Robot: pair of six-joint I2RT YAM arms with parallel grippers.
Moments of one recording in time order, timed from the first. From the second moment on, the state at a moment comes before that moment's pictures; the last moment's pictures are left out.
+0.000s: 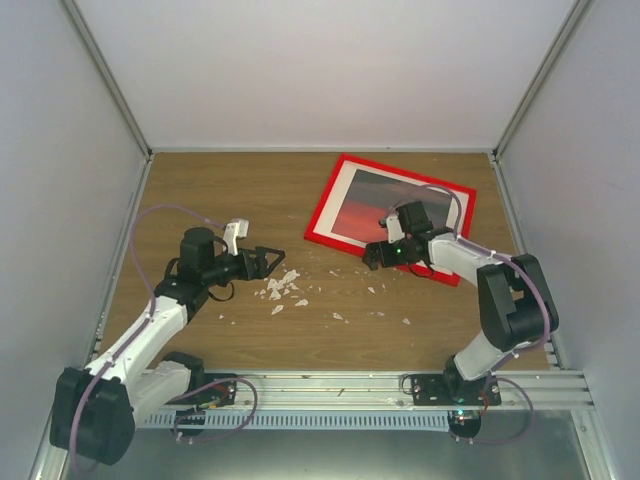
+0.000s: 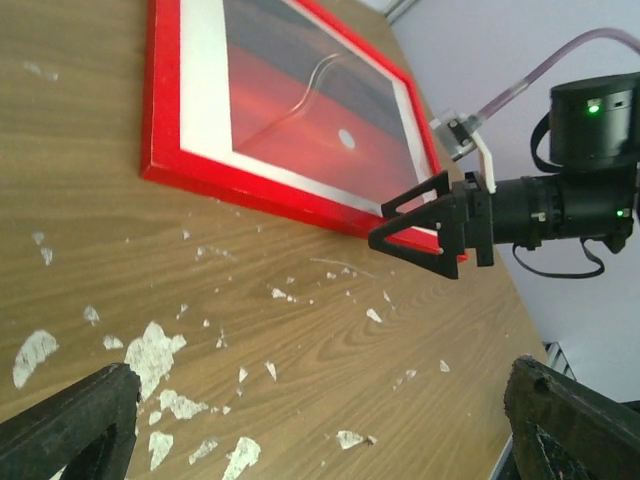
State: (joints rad) left arm -0.24 0.97 0.54 -0.06 0.62 -0.49; right arm 0.30 1.62 0.90 -0.37 -0.26 0.10
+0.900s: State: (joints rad) left arm -0.39 1.08 0.51 0.00 0.48 -0.61; right arm 0.55 1.71 1.06 -0.56 -0.09 0.10
